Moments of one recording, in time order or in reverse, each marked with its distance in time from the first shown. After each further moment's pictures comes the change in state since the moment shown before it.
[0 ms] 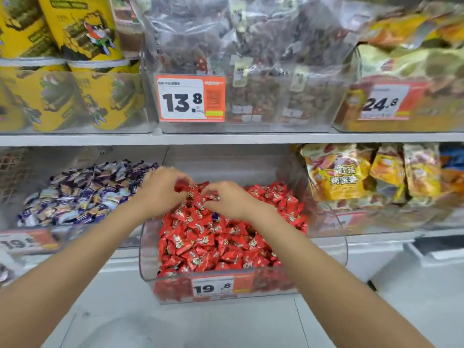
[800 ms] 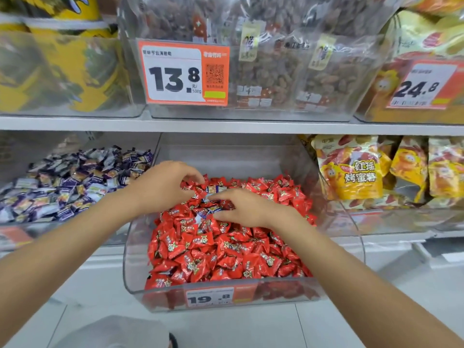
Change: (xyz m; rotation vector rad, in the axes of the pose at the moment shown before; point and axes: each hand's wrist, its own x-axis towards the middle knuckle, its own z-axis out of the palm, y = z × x) left_hand 0.011 0.017 -0.002 -0.007 -0.172 0.157; right_hand -0.011 0.035 -0.001 -0.037 -0.206 -0.037
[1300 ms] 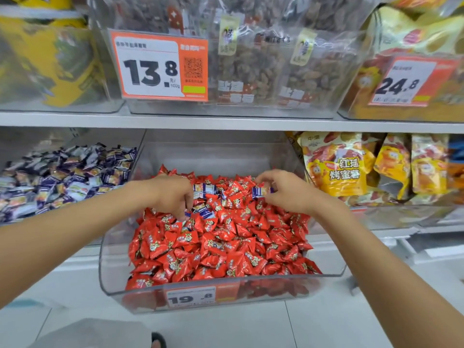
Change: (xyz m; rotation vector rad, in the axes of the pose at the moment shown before) left_hand 0.041 0.001 0.035 0.255 -0.511 -0.039; right_hand -0.060 0.055 -0.049 0.082 0.212 0.243
